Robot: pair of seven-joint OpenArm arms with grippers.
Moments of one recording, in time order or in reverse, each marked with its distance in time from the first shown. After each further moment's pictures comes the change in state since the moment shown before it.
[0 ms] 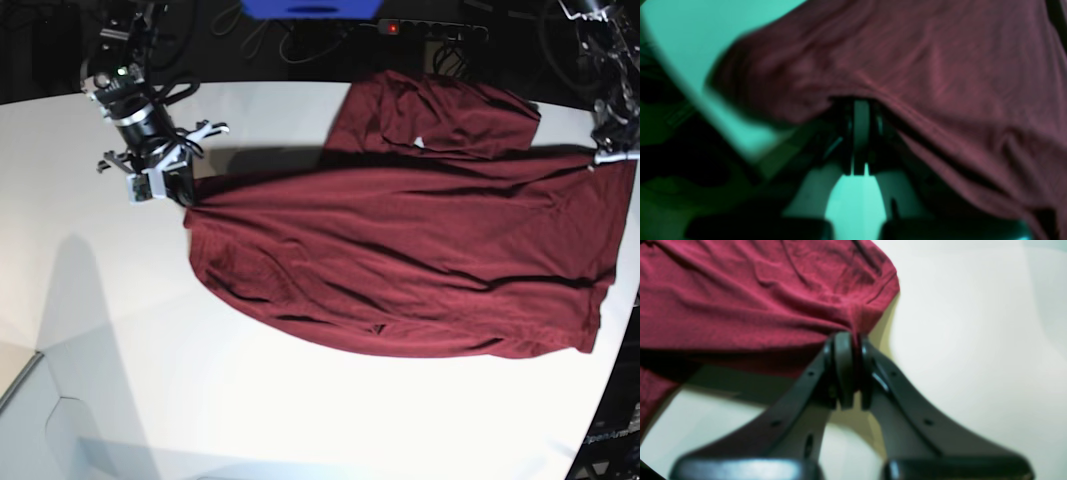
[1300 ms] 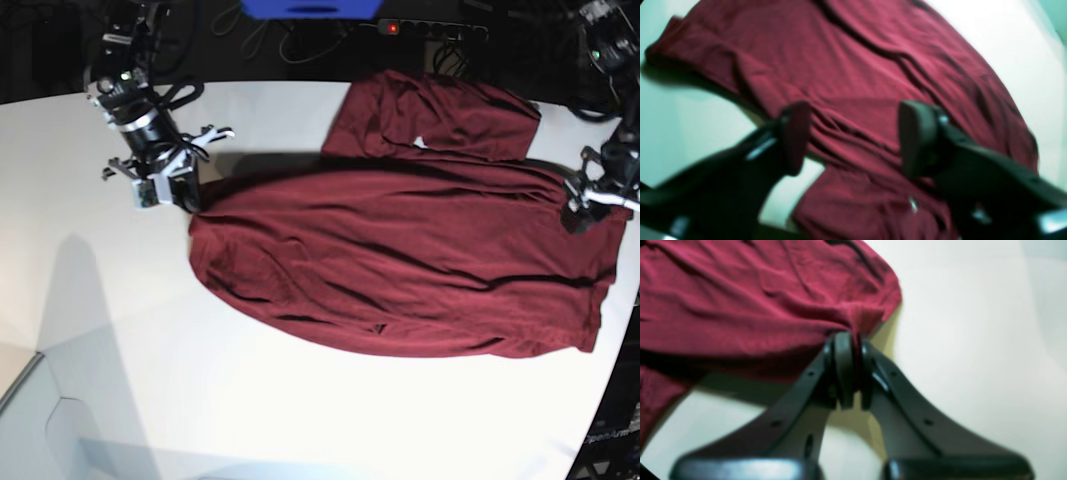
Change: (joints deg) left arm 5.9 0.6 0.2 36.4 -13.0 -1.1 27.2; right arm 1.1 0.1 -1.6 0.0 -0.4 0.0 0.1
